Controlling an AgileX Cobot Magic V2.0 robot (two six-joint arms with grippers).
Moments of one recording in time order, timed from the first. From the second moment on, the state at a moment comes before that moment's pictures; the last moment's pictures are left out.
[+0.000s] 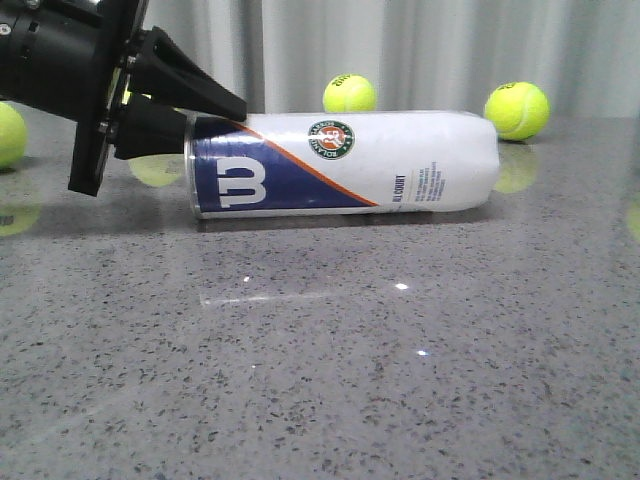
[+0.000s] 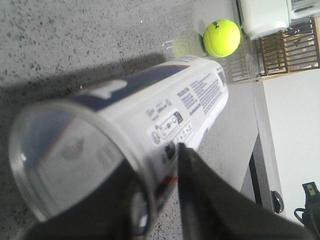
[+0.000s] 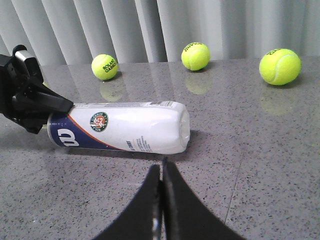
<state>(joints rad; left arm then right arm) -0.18 1.73 -1.03 -1.44 1.09 0.85 0.39 0.21 -0.25 0.20 0.21 0.01</state>
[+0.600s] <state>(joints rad) -0.18 1.60 -1.06 -1.50 1.17 0.93 0.39 0.21 -0.25 0.20 0.21 0.01</state>
